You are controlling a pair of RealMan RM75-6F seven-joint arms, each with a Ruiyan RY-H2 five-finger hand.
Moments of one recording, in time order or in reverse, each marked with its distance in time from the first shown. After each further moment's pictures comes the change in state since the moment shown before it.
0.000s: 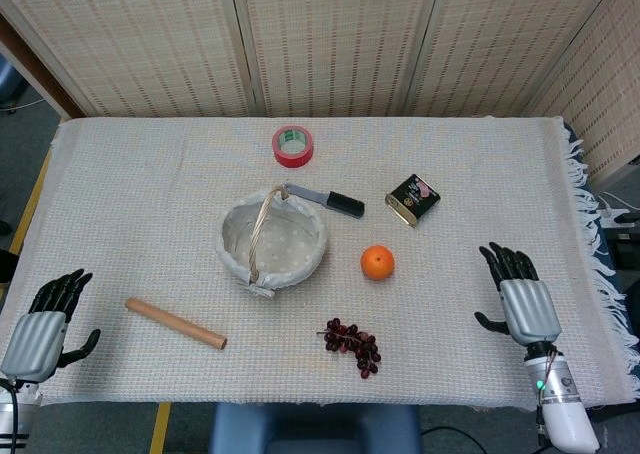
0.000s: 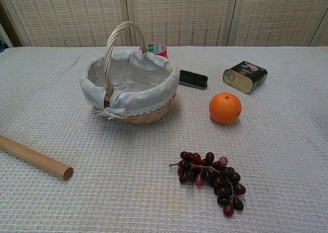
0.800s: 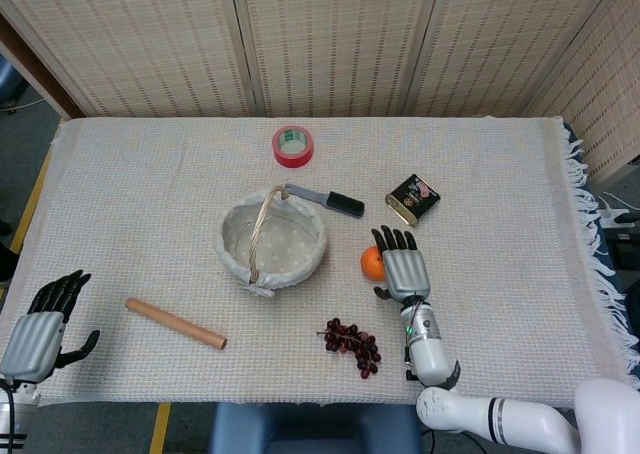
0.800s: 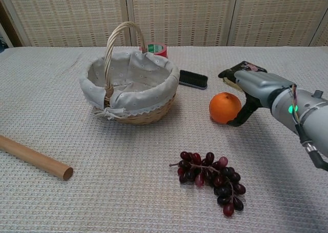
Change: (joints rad) left arm -0.001 0.016 0.001 -0.015 -0.016 -0.019 -0.036; right arm 0.436 -0.539 0.161 0.288 0.500 -0.065 -0.432
